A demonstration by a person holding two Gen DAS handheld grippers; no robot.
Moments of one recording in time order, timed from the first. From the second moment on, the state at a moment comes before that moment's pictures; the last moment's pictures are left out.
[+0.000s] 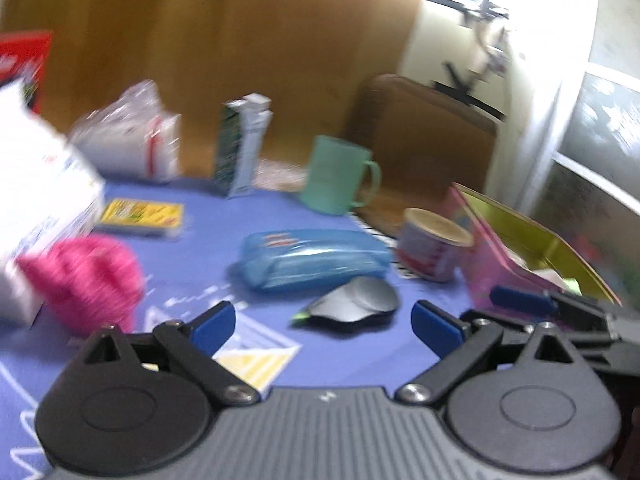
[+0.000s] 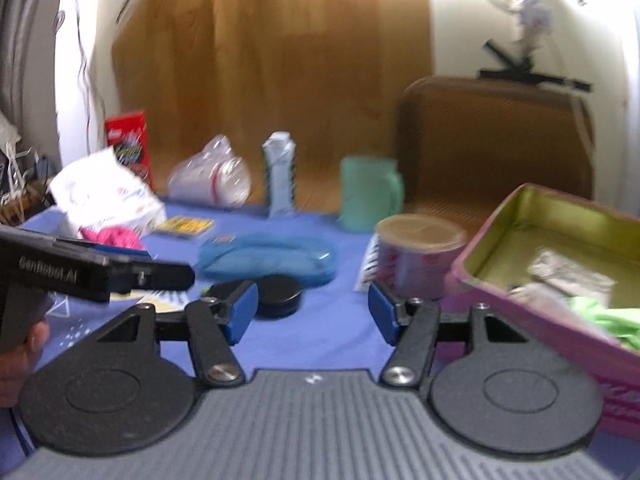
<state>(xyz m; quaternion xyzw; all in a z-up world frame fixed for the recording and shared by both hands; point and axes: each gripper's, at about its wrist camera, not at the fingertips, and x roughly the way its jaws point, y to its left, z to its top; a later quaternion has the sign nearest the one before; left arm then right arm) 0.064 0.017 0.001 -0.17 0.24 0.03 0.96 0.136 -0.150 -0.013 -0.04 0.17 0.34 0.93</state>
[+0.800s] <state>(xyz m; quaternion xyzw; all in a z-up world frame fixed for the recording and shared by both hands) 0.061 0.050 -0.017 -0.26 0.23 0.01 0.94 0.193 -0.073 -0.031 -0.10 0.24 0.36 0.89</state>
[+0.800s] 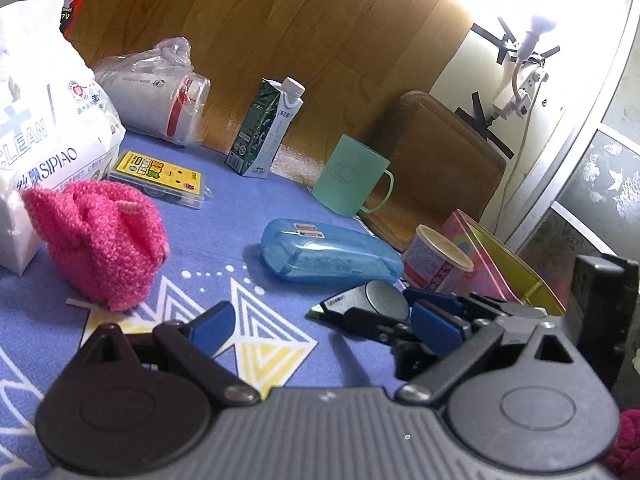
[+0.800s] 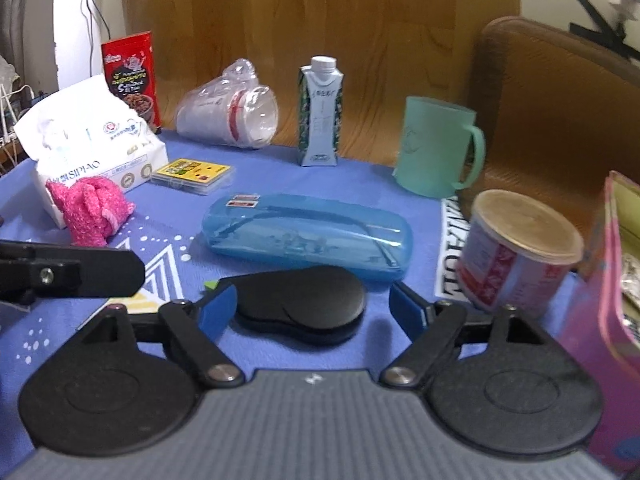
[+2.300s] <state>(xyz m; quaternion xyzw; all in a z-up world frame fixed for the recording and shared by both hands) 0.071 0.022 -0.016 -0.18 0.26 0.02 0.95 0.104 -0.152 -0.052 -0.11 0.23 0.38 0.89</state>
